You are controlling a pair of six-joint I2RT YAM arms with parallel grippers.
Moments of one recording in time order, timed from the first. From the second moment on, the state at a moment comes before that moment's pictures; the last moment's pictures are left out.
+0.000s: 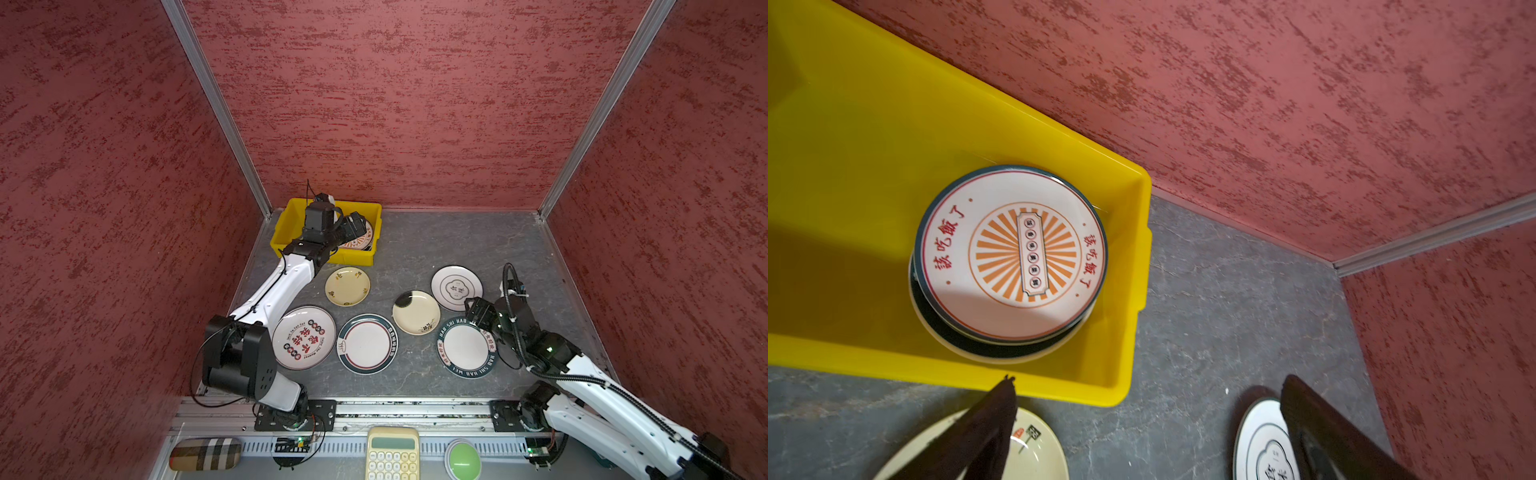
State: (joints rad) left arm -0.24 1.47 1.19 -0.21 0.09 -0.58; right arm 0.59 0.77 0.51 -0.43 0.23 0.88
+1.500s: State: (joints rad) left arm -0.37 1.08 0.56 0.09 0.13 -0.60; right arm 0.13 1.20 0.45 -0.04 -0.40 0.88
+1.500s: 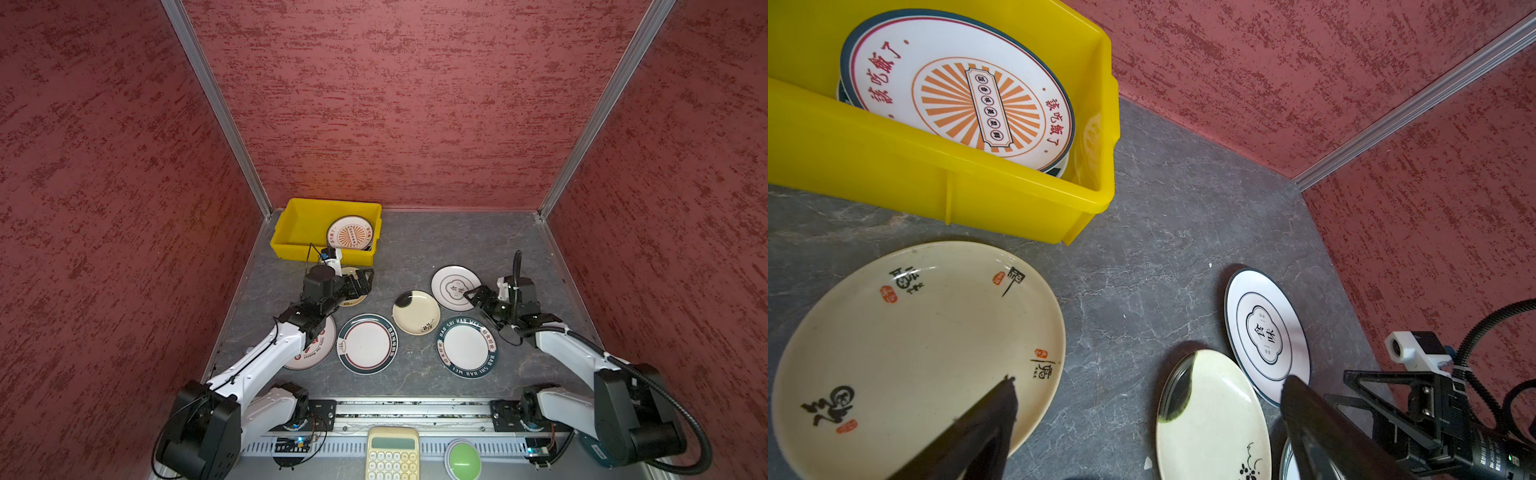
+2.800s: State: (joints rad) left arm -0.37 1.13 0.56 0.11 0.18 -0.64; right arm 0.07 1.45 0.42 0.30 -0.41 0.98
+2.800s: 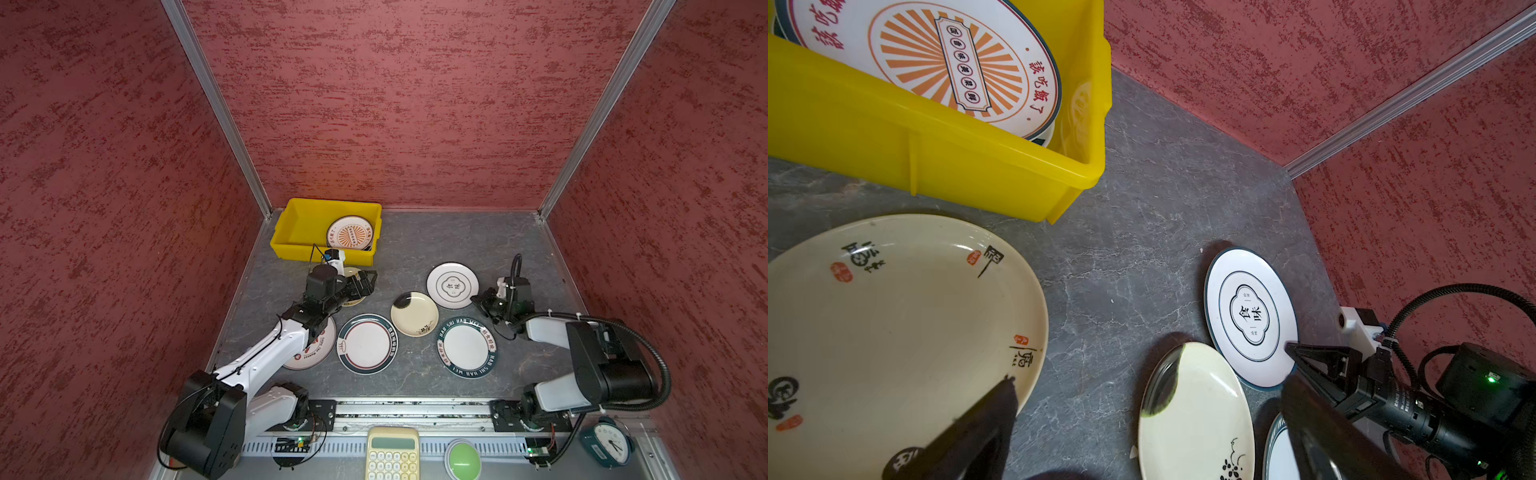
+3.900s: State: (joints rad) left arm -0.42 1.21 0.56 0.23 0.34 -0.66; right arm 0.24 1.04 0.36 0.24 -0.39 1.11
